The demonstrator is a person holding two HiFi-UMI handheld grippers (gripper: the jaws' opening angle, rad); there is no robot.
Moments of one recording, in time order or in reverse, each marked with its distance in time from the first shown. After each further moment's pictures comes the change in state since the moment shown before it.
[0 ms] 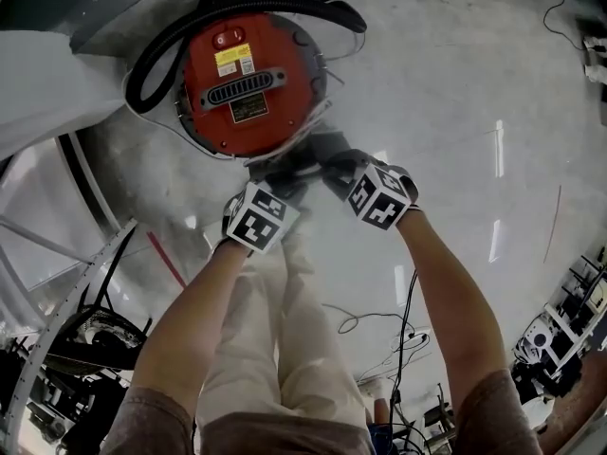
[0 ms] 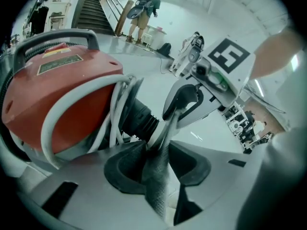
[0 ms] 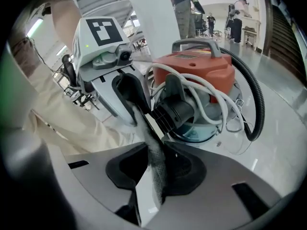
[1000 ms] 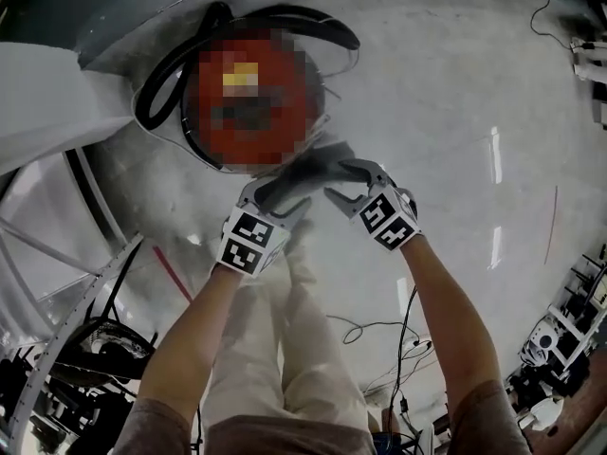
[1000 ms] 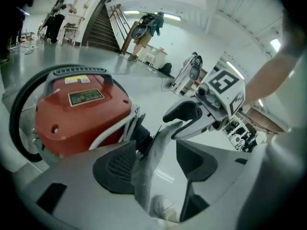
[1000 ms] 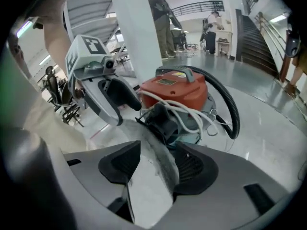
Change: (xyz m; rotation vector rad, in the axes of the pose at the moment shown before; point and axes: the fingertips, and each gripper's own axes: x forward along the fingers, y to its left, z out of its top) left arm -0.053 -0.002 0.030 -0.032 -0.223 0.006; right arm -0.039 -0.009 0.023 0.144 -0.171 -0.191
